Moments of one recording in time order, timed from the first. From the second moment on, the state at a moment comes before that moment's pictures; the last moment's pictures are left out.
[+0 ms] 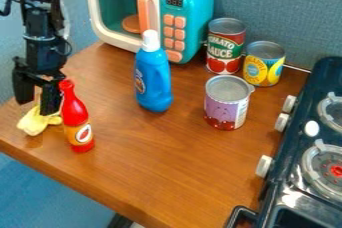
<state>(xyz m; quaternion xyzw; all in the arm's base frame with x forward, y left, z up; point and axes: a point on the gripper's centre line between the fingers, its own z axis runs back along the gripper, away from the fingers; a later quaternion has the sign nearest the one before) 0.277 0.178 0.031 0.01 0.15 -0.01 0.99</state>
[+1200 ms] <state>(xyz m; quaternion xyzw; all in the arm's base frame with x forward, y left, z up) 0.282 0.177 0.076 -0.02 0.10 0.02 0.99</state>
